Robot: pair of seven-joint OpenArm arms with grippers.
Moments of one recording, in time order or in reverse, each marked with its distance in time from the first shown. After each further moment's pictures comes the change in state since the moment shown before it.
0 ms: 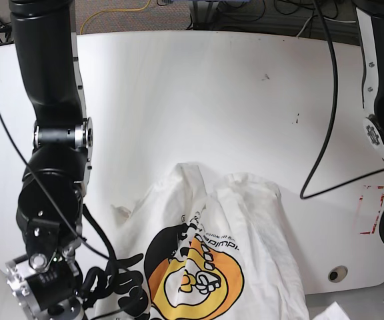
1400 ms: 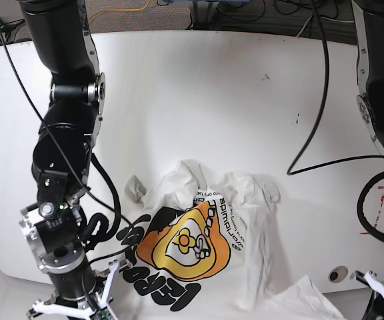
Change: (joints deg) left arm 6.9 0.4 5.8 -7.6 -1.4 0.0 0.2; right arm -16.3 -0.3 5.7 7.6 2.6 -0.8 -2.6
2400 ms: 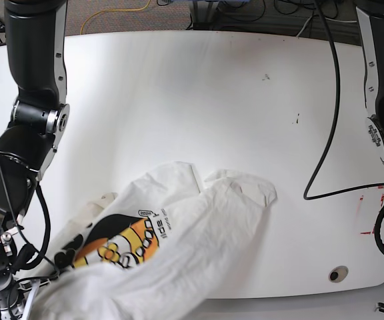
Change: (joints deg) left arm -8.0 -0.8 -1.1 -10.5 5.6 0.7 -6.3; right arm 8.6 10.1 7.9 -11.4 -2.2 7.0 -6.0
